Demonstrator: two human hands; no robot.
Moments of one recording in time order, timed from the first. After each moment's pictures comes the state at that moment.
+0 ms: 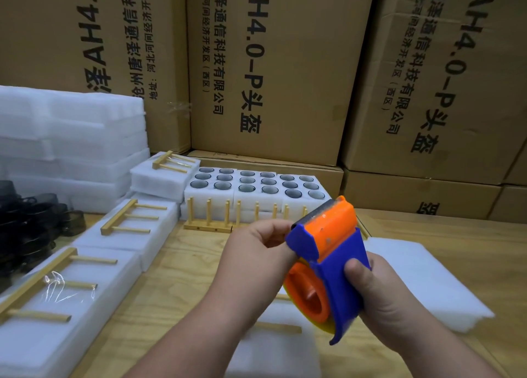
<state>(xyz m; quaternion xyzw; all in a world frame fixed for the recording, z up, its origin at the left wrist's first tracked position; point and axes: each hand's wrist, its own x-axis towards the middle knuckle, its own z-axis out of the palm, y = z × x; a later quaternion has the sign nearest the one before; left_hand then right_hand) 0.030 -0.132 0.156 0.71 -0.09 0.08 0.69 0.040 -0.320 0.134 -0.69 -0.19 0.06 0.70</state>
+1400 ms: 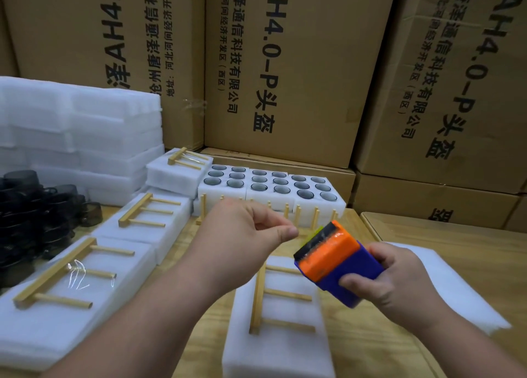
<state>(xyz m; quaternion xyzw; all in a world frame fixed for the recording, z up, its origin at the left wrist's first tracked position) 0.031 -0.080 0.181 0.84 -0.10 0.18 0.51 0.056 -0.340 0.138 -0.85 -0.19 -0.15 0.47</state>
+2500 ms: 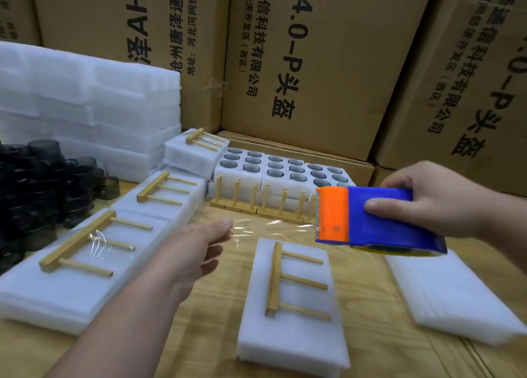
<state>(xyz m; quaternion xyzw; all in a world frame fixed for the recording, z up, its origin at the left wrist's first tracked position) 0.058 -0.005 0.092 0.60 0.19 0.03 0.77 0.089 -0.330 0.254 -0.95 -0.25 -0.06 0.16</state>
